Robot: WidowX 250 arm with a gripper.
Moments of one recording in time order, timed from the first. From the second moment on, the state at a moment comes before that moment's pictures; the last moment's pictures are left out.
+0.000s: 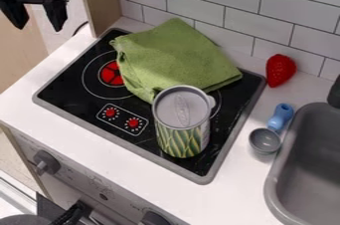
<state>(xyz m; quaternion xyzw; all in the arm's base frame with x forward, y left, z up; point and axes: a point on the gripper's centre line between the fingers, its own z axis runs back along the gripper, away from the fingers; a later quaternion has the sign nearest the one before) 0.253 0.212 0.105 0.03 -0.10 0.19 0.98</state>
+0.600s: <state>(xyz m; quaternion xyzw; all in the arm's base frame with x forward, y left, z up) 0.266 0.155 0.082 0.02 -0.04 0.28 0.96</state>
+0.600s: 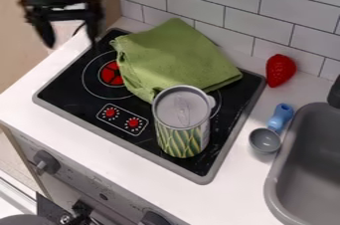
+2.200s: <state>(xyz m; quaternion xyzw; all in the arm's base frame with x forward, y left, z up) 0.294 -0.006 0.070 0.00 -0.12 -0.02 0.99</state>
